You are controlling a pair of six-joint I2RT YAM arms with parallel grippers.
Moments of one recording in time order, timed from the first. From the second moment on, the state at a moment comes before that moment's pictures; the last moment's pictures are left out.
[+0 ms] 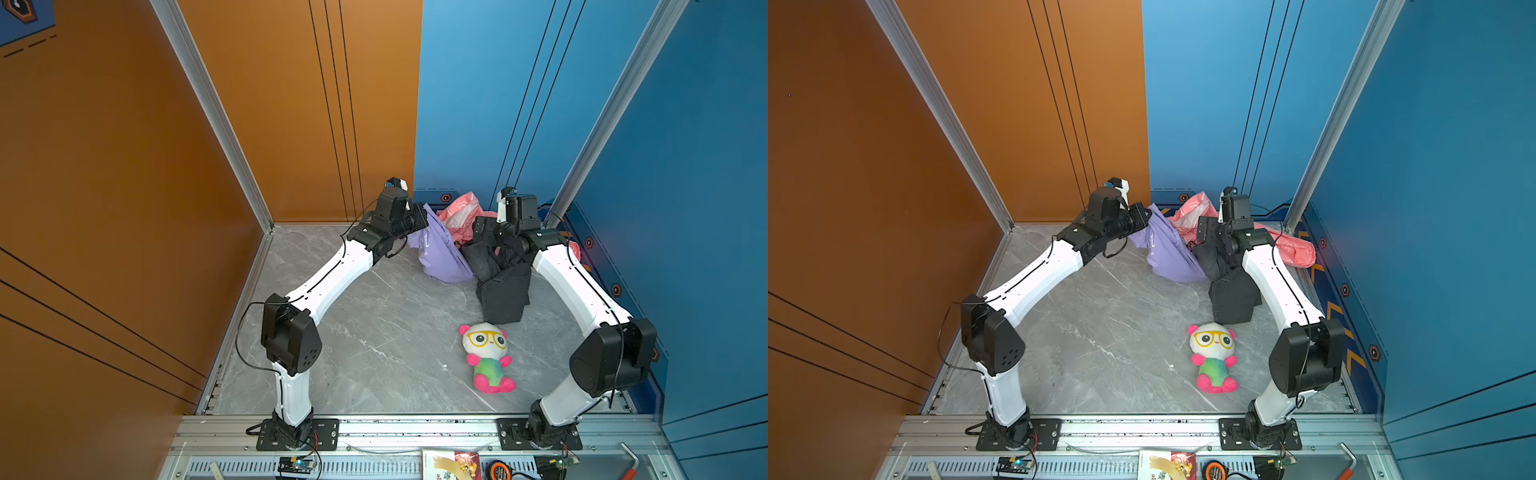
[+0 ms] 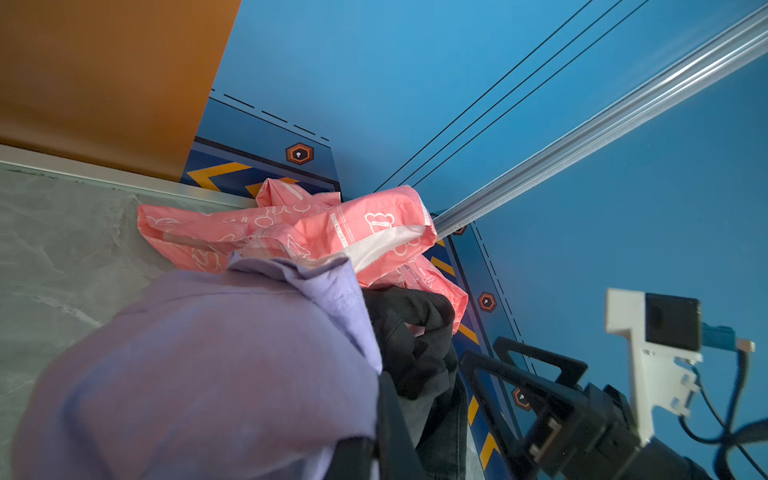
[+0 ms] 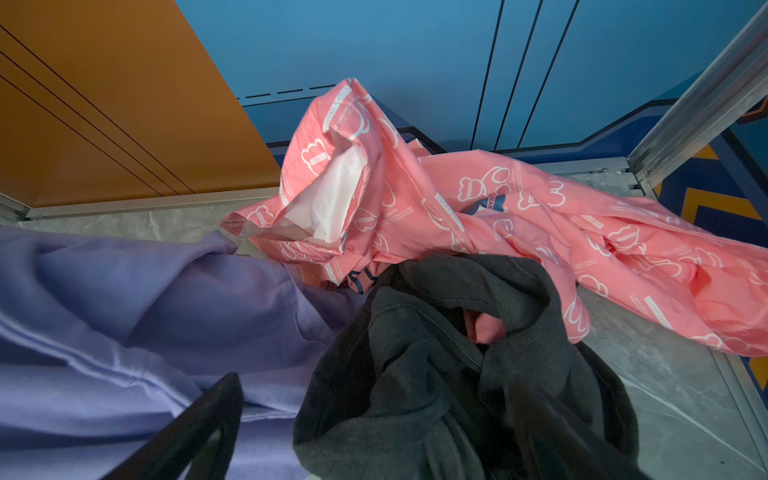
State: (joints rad) left arm -0.57 1.87 1.89 -0.33 0.05 -0.73; right arm 0.20 1.64 1.57 -0.54 0.06 0.23
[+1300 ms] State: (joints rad) left arm -0.05 2.08 2.65 -0.58 -0.08 -0.49; right arm 0.25 1.72 1.62 -0.48 0.00 0.24
